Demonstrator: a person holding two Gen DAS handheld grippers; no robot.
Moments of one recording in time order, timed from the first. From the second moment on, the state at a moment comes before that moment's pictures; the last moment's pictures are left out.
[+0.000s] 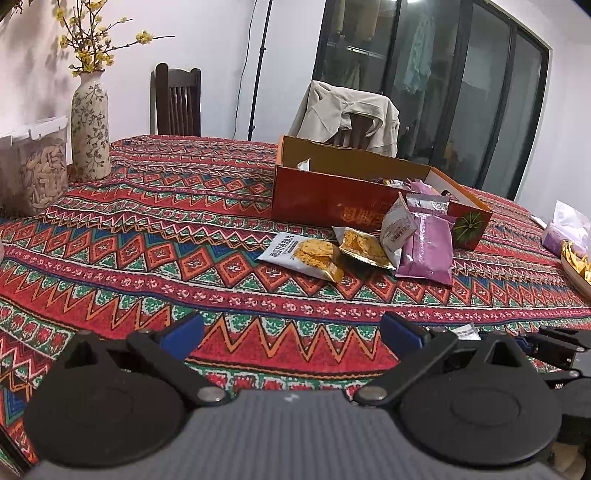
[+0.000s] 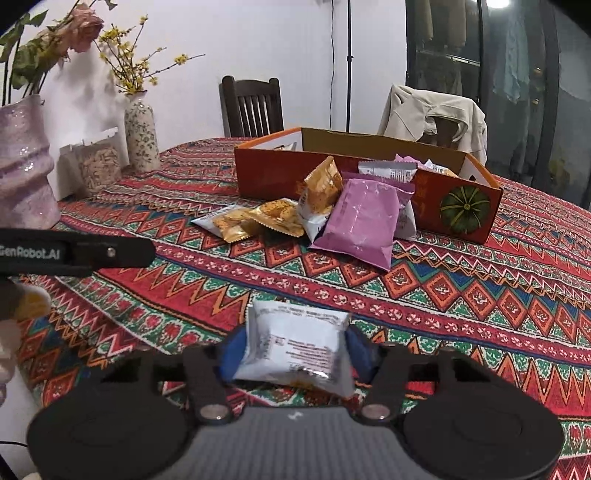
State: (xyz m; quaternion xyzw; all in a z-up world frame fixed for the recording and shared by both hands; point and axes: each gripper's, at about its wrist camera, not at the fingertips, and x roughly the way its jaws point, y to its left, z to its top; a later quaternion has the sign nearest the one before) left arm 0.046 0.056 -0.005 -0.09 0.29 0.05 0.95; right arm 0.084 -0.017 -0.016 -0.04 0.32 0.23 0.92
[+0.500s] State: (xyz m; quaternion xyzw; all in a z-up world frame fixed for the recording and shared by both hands) left arm 0.084 0.056 -0.005 -0.04 0.31 0.06 0.95; right arm 0.114 -0.048 0.016 -0.03 0.27 0.19 0.94
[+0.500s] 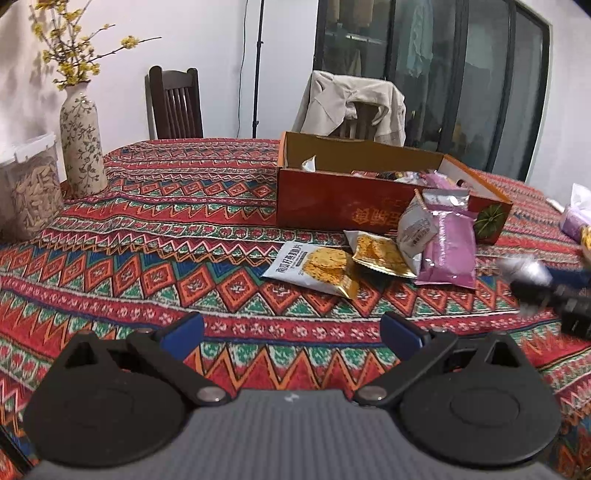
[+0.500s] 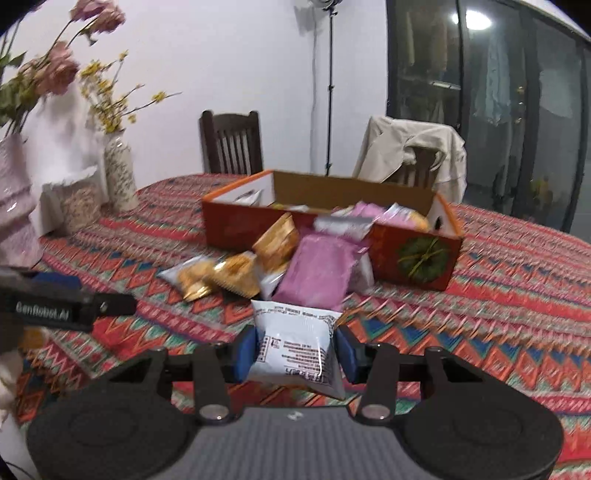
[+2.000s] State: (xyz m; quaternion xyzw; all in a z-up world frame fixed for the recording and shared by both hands) left arm 0.190 0.037 -0.025 0.02 0.37 0.00 0.93; right arm 0.209 -0.105 -0.009 0.04 0.29 0.13 0.95
